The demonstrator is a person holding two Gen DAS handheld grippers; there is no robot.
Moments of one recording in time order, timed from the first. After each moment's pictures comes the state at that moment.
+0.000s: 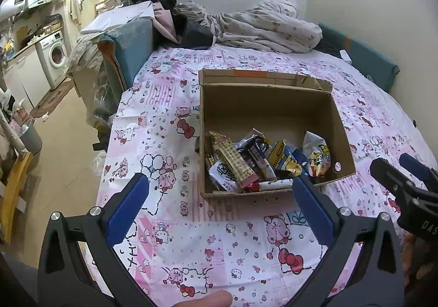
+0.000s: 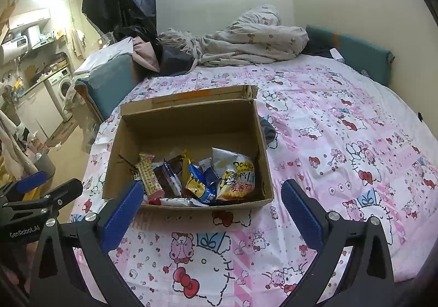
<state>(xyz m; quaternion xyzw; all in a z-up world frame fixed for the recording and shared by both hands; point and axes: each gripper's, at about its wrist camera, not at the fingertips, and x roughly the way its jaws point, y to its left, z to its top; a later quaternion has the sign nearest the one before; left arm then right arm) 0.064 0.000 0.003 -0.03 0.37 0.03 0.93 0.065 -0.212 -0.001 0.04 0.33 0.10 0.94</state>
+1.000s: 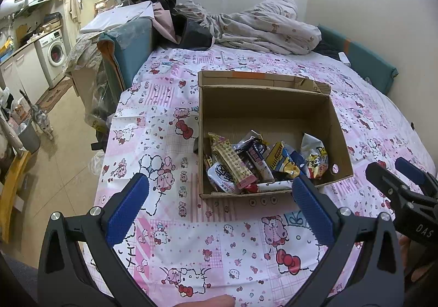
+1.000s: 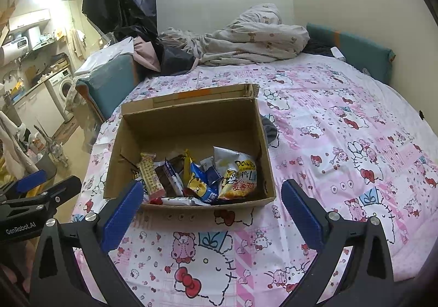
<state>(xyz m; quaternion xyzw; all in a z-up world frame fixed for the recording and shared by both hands) 0.064 0.003 0.004 -0.04 0.37 0.02 0.93 0.067 -0.212 -0.003 0.04 0.34 0.10 0.93</state>
